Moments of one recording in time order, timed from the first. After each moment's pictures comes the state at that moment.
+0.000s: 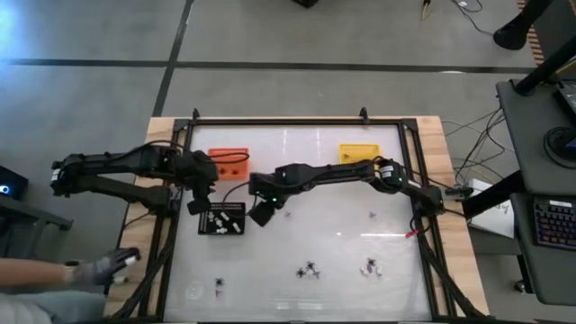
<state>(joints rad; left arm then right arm) 0.06 0.92 0.93 -1.15 -0.07 -0.14 -0.01 2.34 2.13 -0.90 -0.13 0.67</state>
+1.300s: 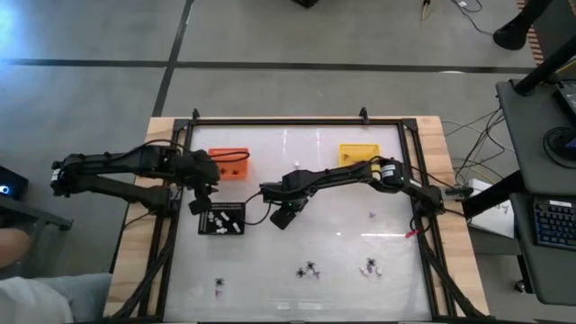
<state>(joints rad) 0.06 0.92 0.93 -1.11 -0.07 -0.12 -0.01 2.34 1.89 -1.00 -0.08 0.68</state>
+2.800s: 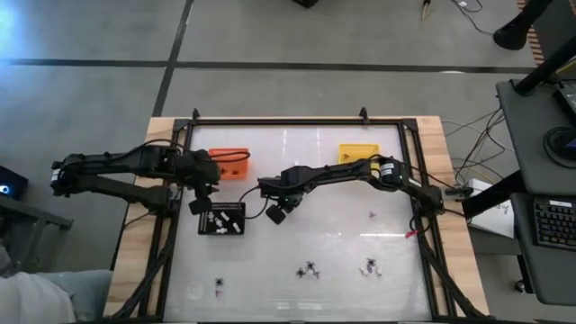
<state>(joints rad) 0.06 0.92 0.93 -1.10 -0.07 -0.09 -0.03 2.33 1.94 -0.98 -0.04 0.70</state>
